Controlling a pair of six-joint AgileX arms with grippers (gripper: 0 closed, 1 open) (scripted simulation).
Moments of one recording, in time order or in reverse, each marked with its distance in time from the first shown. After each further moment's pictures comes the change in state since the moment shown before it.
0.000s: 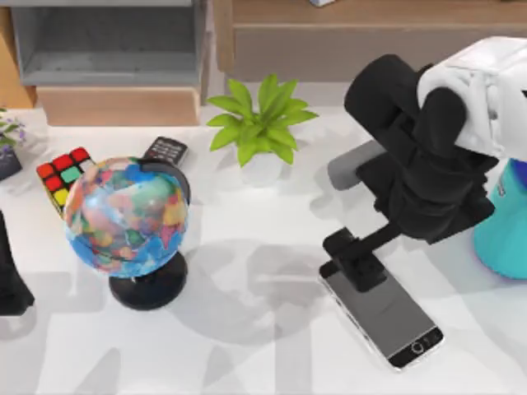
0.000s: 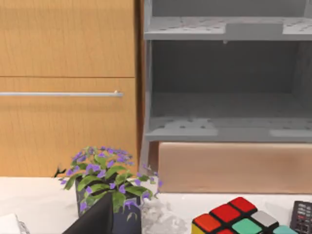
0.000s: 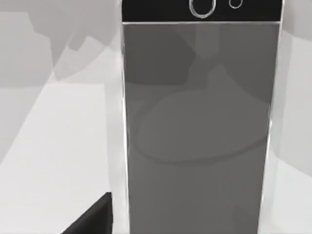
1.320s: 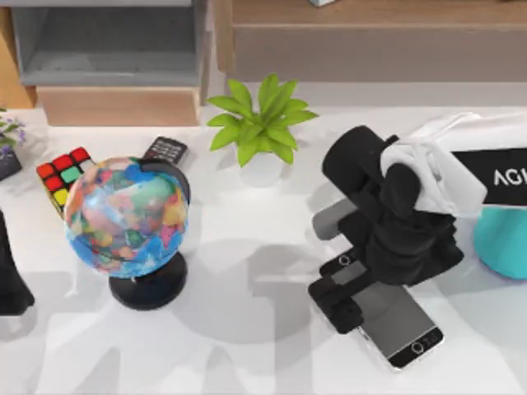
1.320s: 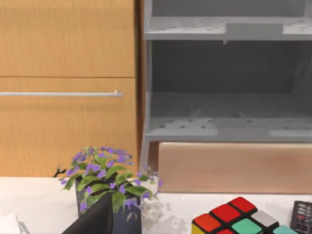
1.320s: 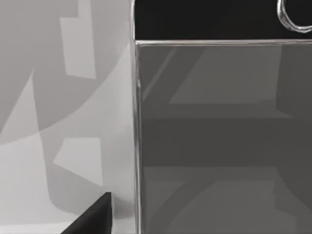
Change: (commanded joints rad) left arm 0.000 0.000 0.000 0.000 0.000 0.000; right arm 0.022 0.196 -0.153 0.274 -0.012 0.025
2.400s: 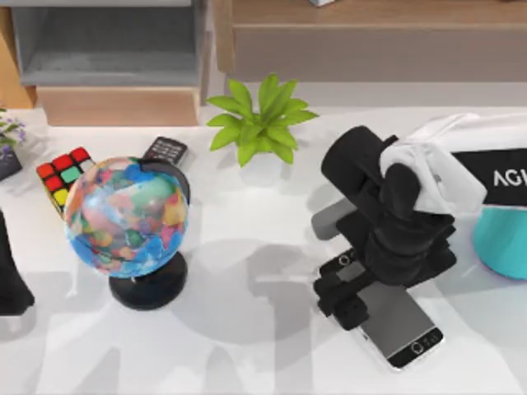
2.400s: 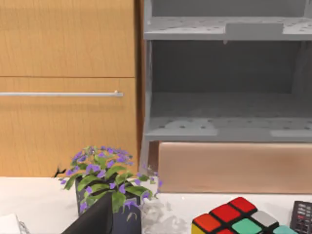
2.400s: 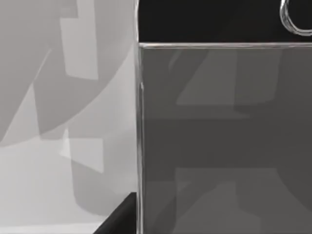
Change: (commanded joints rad) left arm 0.000 0.000 0.000 0.000 0.000 0.000; right arm 0.000 0.000 0.000 0.000 0.000 0.000
